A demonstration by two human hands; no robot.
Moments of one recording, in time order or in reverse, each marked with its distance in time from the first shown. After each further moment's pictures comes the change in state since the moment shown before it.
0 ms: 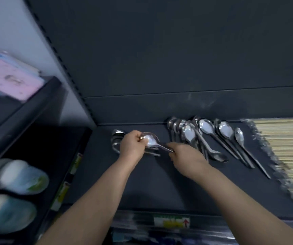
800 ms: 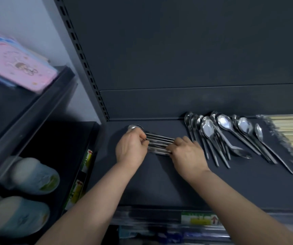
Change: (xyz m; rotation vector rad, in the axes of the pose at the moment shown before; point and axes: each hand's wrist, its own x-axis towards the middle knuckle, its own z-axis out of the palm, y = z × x) left_hand 0.009 -0.039 -0.062 0.444 0.094 0.230; right_hand 0.021 -0.054 0.062 -0.489 0.352 -0.143
